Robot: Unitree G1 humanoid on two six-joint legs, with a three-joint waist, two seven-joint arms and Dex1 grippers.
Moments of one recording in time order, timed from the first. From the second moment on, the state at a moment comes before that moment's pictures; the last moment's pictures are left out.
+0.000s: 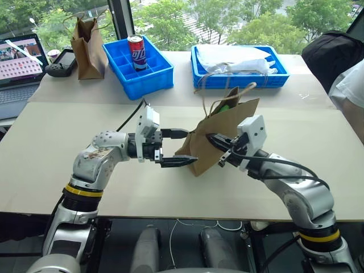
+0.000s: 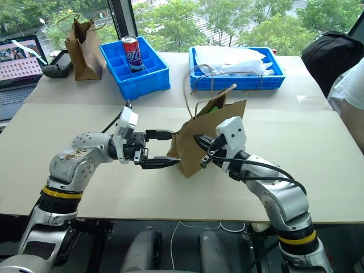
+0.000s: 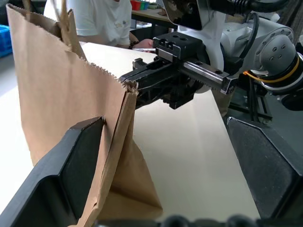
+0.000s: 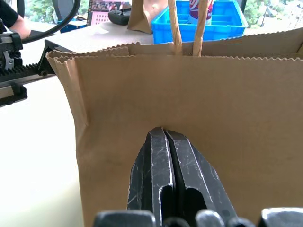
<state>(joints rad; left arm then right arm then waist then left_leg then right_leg) -0.57 0.48 -0.11 -0.10 -0.52 0.54 -1.15 -0.30 -0.48 0.09 -0.50 0.51 0.64 0.37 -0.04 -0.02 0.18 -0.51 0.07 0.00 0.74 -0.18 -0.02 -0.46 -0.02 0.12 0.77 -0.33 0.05</state>
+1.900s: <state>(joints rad) -0.68 0.69 -0.14 0.21 -0.39 0.40 -1.52 0.22 -0.95 -0.58 -0.60 0.81 0.92 0.78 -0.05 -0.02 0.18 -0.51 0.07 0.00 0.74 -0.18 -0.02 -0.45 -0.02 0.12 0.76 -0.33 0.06</state>
